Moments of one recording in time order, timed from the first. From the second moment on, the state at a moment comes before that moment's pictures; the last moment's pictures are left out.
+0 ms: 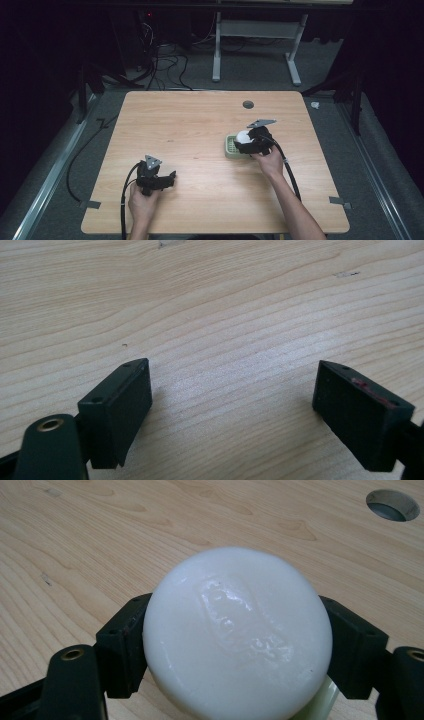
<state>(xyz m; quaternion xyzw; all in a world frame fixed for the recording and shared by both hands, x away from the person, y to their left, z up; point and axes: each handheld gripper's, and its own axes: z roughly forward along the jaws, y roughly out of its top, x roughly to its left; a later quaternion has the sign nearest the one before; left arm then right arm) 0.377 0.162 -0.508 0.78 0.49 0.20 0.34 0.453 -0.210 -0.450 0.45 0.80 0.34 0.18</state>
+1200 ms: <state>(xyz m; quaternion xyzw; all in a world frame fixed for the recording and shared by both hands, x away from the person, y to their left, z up) 0.377 0.162 -0.508 0.78 0.49 0.20 0.34 0.467 -0.206 -0.477 0.46 0.82 0.30 0.17</state>
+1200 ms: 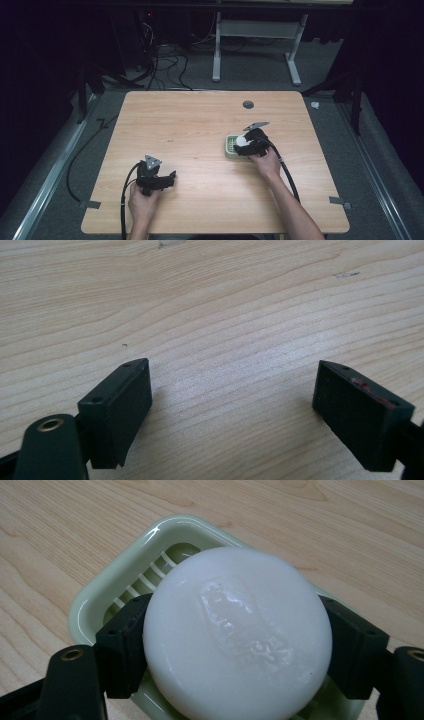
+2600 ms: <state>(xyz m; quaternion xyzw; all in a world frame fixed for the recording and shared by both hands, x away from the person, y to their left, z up) 0.377 0.162 -0.508 0.78 0.49 0.20 0.34 0.458 -0.224 -0.456 0.47 0.79 0.35 0.17</state>
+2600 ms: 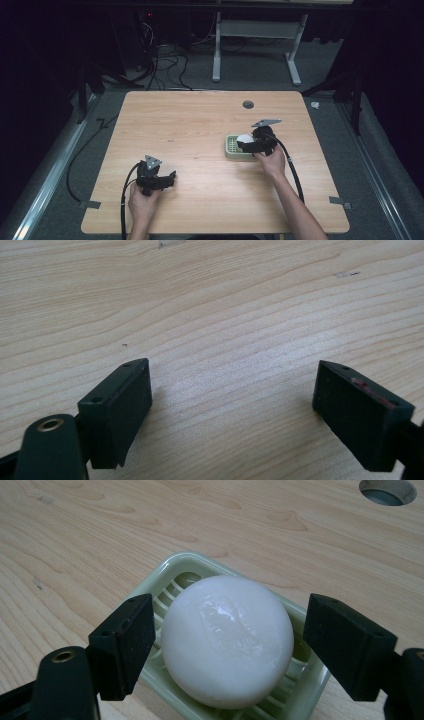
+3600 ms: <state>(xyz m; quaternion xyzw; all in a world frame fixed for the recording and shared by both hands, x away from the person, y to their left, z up) 0.377 0.162 -0.508 0.78 0.49 0.20 0.34 0.441 -0.241 -0.436 0.47 0.78 0.38 0.18</state>
